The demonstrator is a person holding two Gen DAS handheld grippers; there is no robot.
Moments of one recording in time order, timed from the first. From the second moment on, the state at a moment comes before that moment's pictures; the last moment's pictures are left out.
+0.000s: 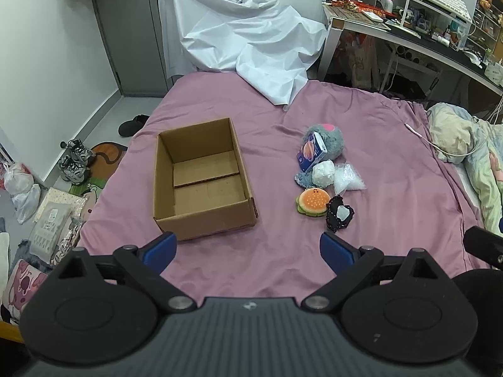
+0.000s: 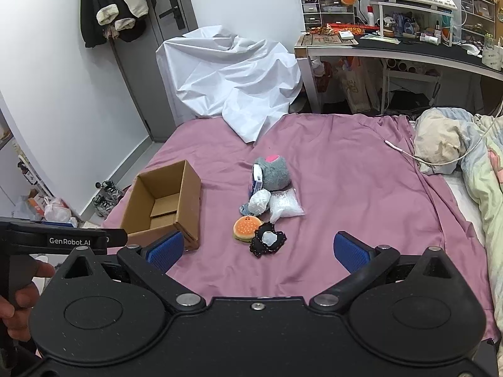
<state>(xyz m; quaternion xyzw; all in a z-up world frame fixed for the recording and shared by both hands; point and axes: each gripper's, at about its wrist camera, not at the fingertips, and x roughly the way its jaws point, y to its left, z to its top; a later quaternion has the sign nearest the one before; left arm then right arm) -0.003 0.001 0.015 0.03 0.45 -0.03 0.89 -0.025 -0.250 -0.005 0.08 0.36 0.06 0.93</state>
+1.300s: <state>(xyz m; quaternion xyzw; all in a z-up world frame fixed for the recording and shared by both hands) -0.007 0.000 0.009 0.03 0.46 -0.04 0.89 -0.026 -0.251 -0.007 0.09 0.36 0.05 0.93</state>
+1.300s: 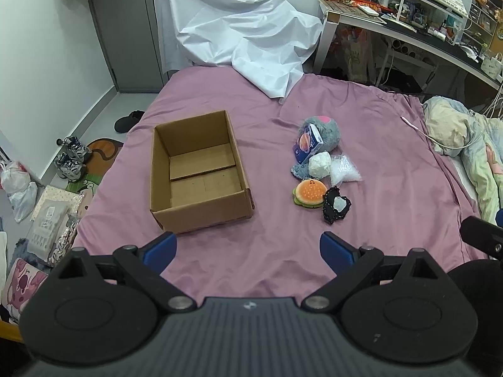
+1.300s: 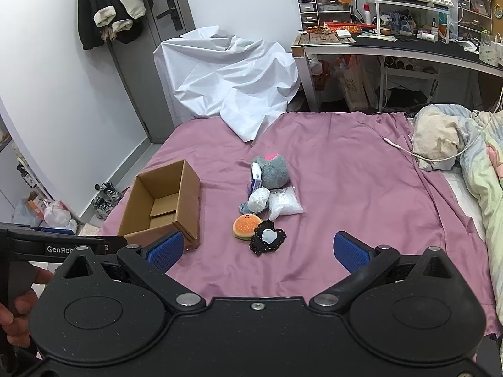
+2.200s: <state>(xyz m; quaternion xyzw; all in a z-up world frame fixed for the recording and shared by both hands) 0.017 -0.006 -0.009 0.03 0.45 -0.06 0.89 -0.008 -0.258 -0.035 0.13 0.37 0.06 0.92</state>
